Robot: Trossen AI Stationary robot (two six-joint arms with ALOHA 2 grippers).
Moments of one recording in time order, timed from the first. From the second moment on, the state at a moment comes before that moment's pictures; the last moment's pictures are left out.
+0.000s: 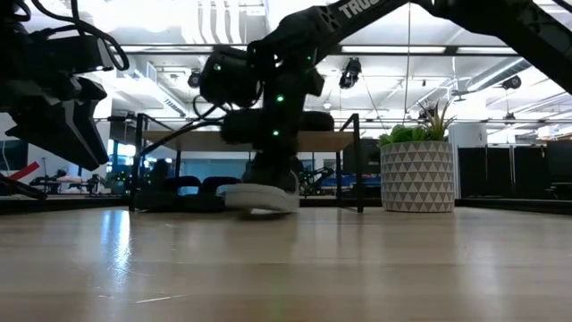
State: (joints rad) left arm -0.60 1.14 0.58 -0.70 -0.64 -0.67; right arm -0.01 2.37 1.87 -0.75 0.94 -0.04
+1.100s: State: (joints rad) left arm -0.60 1.14 0.58 -0.70 -0.63 -0.67; right arm 0.06 2.38 1.96 -0.82 0.89 0.08
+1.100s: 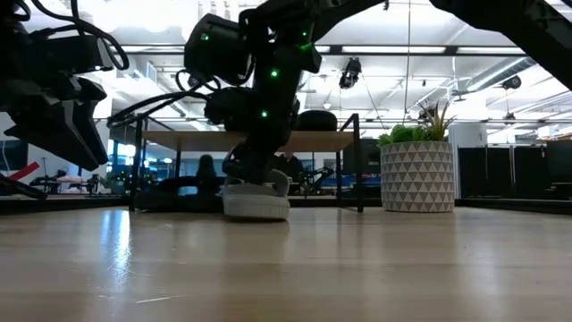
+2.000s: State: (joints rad) left arm -0.60 1.14 0.58 -0.69 -0.64 -0.67; right arm 0.31 2.38 2.24 -1.31 0.43 0.93
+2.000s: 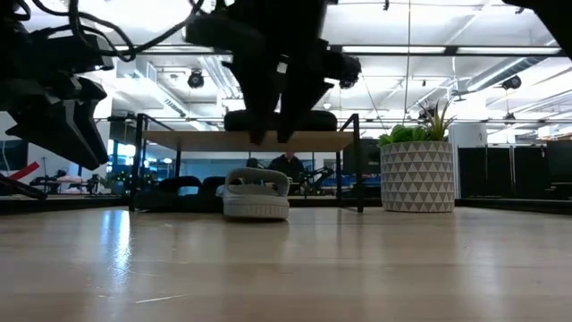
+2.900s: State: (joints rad) left arm -0.76 0.96 0.67 -0.71 -1.01 -0.67; right arm 0.26 2.34 2.05 -1.02 0.33 1.59
